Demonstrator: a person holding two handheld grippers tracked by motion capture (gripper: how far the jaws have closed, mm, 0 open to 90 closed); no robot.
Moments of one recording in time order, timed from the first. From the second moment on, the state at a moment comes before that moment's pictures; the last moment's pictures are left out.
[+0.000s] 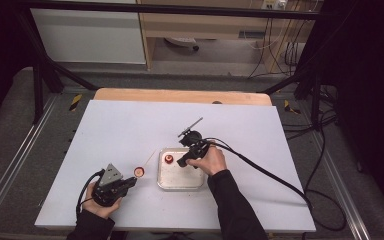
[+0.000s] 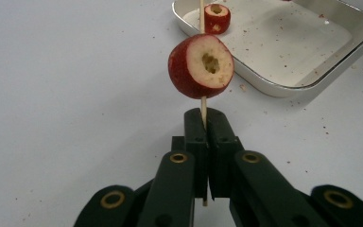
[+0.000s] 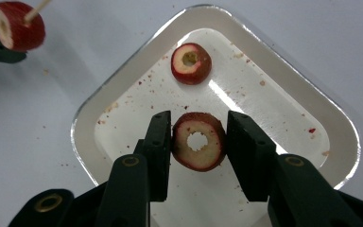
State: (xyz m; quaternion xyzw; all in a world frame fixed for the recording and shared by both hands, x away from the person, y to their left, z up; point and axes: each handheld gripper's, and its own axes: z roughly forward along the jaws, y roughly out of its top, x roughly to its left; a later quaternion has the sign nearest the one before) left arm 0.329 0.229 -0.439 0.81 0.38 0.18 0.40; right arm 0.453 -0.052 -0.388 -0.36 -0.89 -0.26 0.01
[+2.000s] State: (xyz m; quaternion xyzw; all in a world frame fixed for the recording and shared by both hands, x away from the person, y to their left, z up) left arm 0.314 0.184 -0.427 0.76 0.41 0.17 0.48; right arm 0.402 -0.088 -0.423 -0.45 -0.53 -0.72 -0.03
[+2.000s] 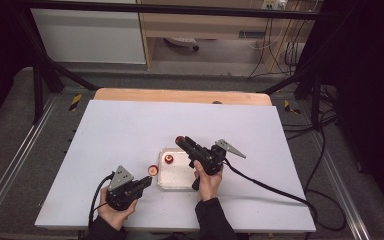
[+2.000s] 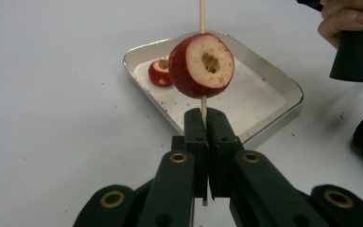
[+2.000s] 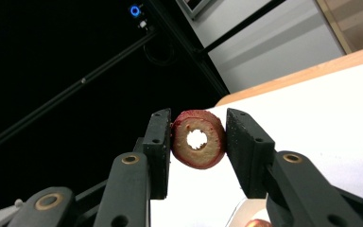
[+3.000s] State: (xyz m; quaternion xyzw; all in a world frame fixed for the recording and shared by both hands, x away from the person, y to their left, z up) left arm 0.323 0.156 -0.421 0.76 0.40 0.15 0.49; right arm 0.409 -0.092 -0.417 -0.45 -0.49 -0.75 -0.02
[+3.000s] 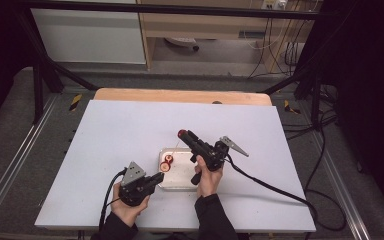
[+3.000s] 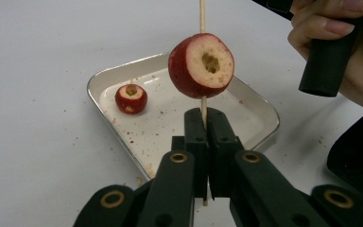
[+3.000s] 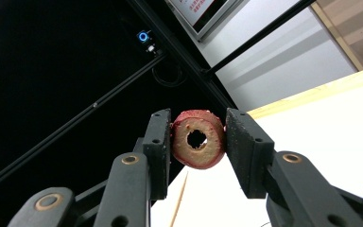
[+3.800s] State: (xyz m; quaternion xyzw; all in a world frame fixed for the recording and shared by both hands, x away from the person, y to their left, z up) left arm 0.326 0.146 -0.417 0.74 0.41 0.15 0.50; right arm 0.403 -0.088 -0.424 -0.44 -0.50 -0.75 0.00
